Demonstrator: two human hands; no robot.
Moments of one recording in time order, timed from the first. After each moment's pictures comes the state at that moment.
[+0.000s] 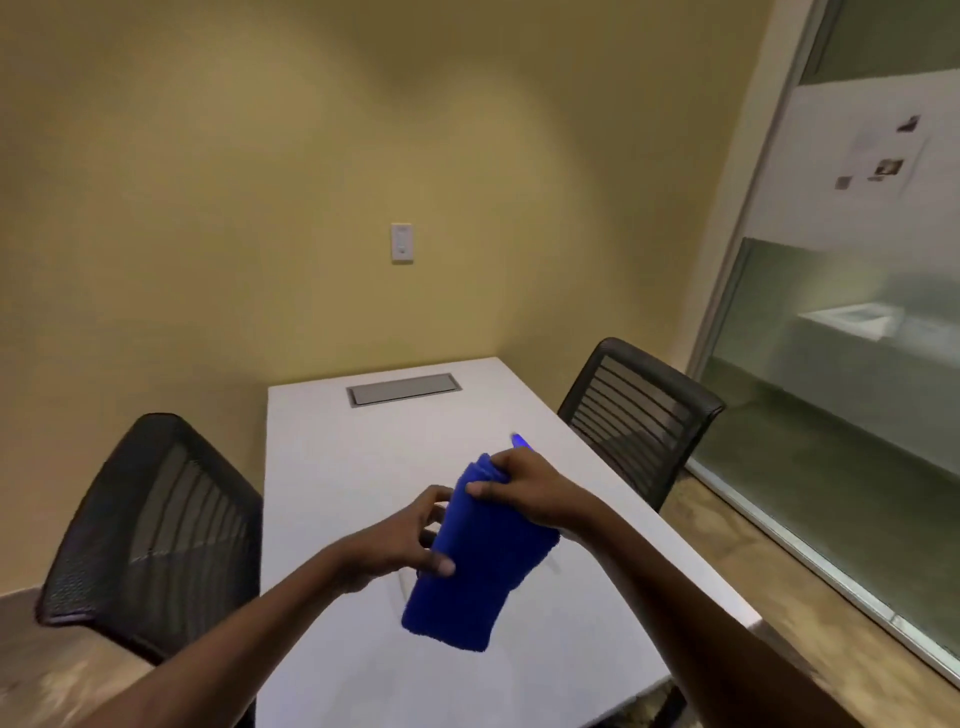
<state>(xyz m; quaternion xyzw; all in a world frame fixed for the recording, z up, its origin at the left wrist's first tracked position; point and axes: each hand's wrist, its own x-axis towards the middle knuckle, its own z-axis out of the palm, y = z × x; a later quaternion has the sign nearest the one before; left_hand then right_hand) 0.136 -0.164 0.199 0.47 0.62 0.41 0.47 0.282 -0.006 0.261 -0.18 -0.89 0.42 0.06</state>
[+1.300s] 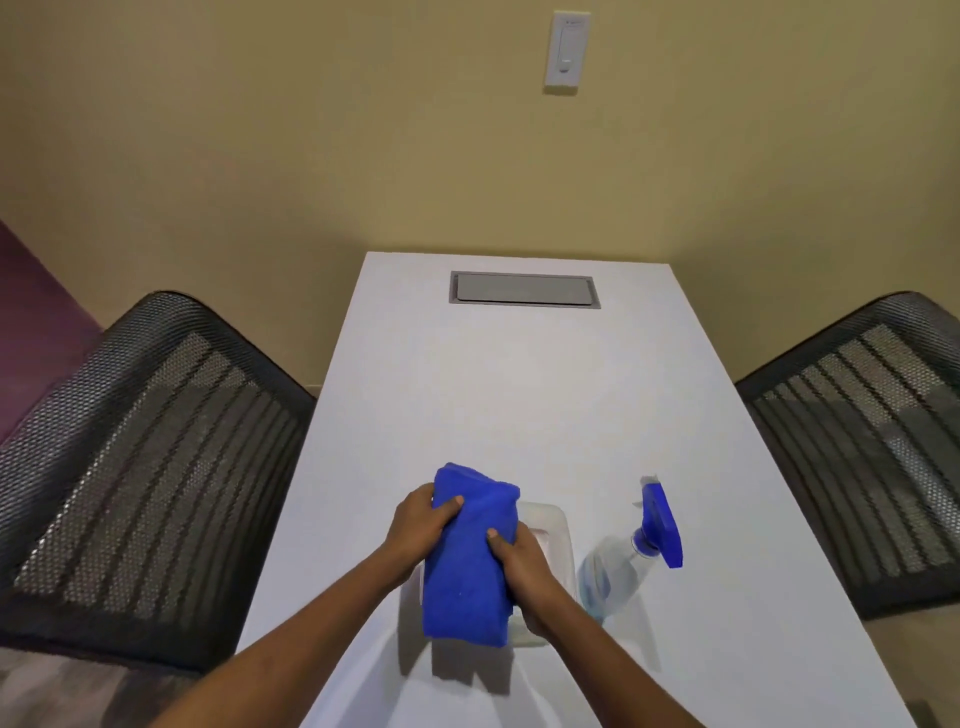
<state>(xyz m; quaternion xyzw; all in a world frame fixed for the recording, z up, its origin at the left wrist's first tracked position) -0.034 -0.003 -0.015 0.05 0.81 0.51 0.28 0.068 0.128 -0.032 -0.27 -0.62 0.74 -0.08</state>
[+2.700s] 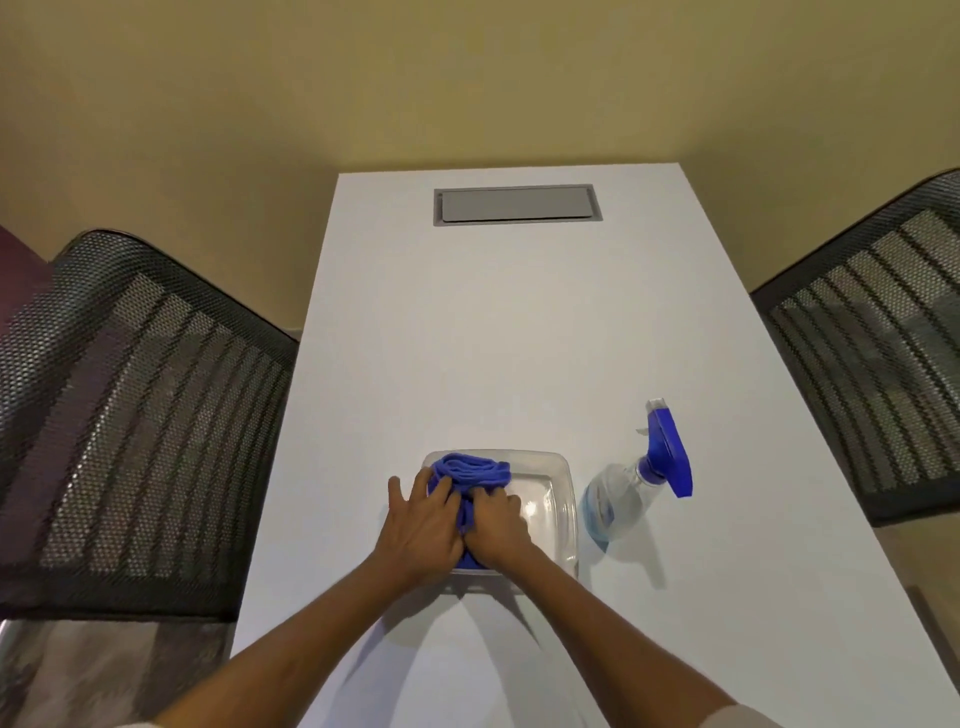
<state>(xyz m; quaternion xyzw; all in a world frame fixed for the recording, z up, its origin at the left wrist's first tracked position) 0.010 -0.019 -0.084 0.38 0.92 -0.03 0.10 0.054 0.101 -0.093 -0.21 -0.90 0.30 -0.24</state>
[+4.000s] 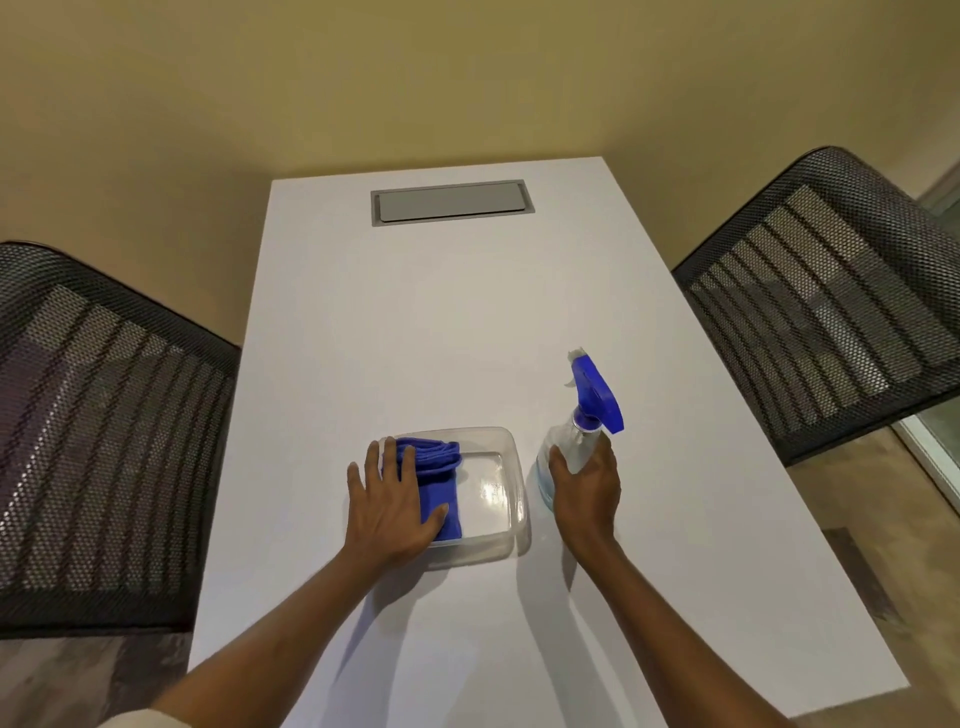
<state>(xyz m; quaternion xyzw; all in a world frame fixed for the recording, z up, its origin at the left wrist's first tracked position) 0.029 -0.006 -0.090 0.32 0.94 0.01 0.09 0.150 0.192 -0.023 -0.47 -0.69 0.51 0.22</state>
